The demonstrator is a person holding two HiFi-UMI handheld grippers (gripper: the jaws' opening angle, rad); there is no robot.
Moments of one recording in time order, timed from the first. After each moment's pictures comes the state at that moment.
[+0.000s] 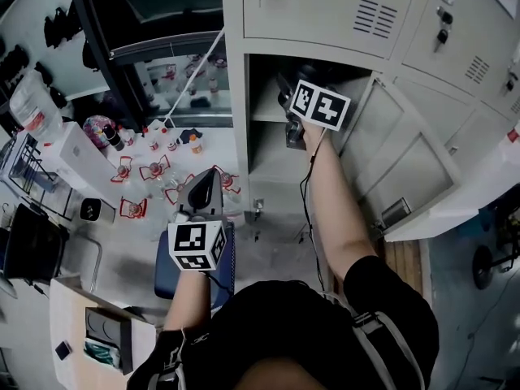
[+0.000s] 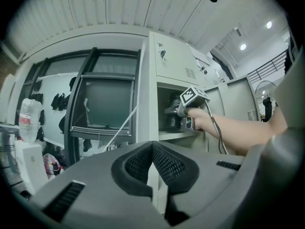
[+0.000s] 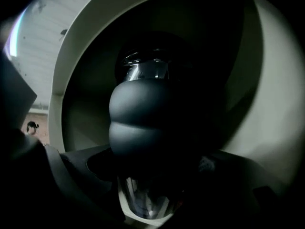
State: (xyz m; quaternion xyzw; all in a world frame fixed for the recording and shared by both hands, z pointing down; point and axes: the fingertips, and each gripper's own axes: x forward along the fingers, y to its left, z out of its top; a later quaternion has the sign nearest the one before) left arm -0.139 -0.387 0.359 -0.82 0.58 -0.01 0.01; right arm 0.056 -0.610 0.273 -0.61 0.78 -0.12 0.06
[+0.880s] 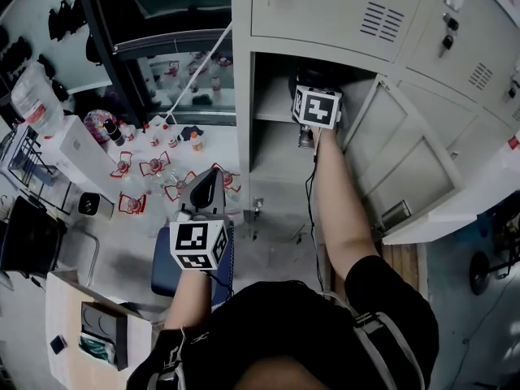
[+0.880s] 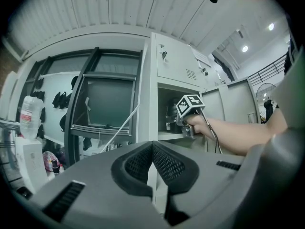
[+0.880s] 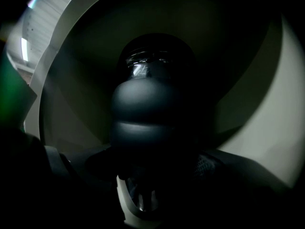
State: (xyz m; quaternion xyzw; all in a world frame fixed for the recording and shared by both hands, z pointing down) left arm -0.141 -0.382 0.361 -0.82 0.58 0.00 0.00; right arm 0.077 -0.628 0.295 -0.67 0.74 -0.03 -0.06
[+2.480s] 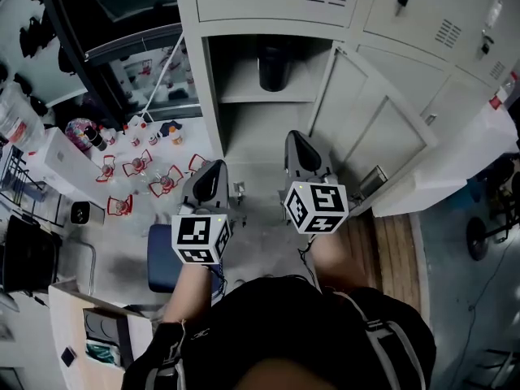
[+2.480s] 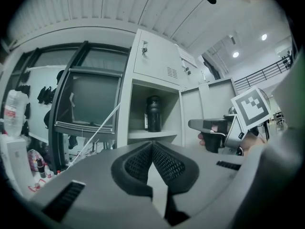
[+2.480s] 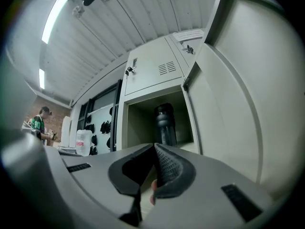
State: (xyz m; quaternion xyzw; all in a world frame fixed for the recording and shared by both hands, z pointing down) left arm -0.061 -0.359 0.367 -0.86 0.51 -0.01 0.00; right arm 0.088 -0.389 0.332 -0.61 0.79 0.00 0.08
